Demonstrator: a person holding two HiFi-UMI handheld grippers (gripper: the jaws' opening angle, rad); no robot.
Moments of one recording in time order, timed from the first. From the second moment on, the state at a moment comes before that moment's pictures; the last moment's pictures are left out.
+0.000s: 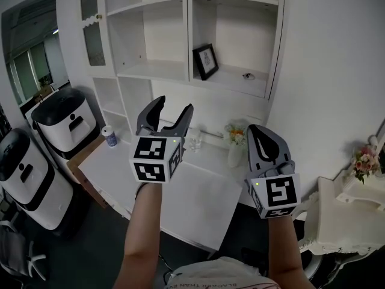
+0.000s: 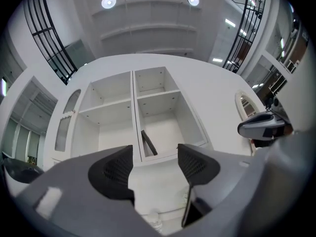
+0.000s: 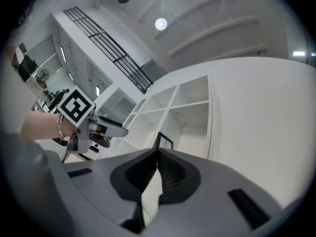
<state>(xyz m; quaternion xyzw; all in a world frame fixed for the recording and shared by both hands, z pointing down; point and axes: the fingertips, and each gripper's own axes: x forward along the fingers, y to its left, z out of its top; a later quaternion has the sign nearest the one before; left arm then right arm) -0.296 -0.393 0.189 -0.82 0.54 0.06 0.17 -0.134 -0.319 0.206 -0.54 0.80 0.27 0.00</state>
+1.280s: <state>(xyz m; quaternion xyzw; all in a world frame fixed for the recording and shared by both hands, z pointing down) -0.295 -0.327 0.229 -0.78 0.57 0.07 0.23 -0.098 -0.330 0.238 -0.54 0.81 0.23 0.01</state>
